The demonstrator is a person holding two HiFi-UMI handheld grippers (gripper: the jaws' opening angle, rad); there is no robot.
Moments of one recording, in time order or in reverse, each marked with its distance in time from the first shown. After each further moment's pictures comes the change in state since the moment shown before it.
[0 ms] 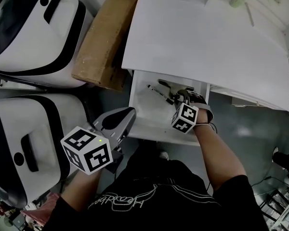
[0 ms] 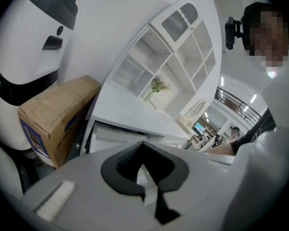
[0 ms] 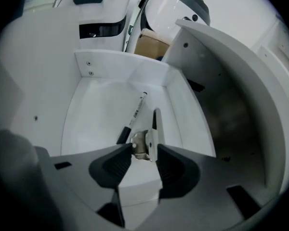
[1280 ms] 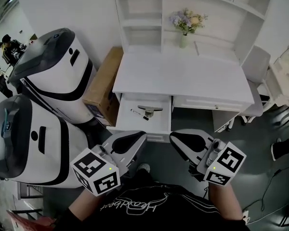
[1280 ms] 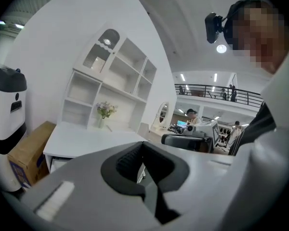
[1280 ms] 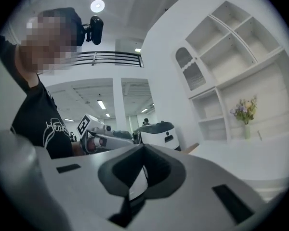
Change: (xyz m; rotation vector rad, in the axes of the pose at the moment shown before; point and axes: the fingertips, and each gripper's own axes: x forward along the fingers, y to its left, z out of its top) left arm -0.119 -0.337 -0.028 0.406 -0.241 -0.180; right arm -0.556 0.085 0.008 0.655 -1.214 0.081
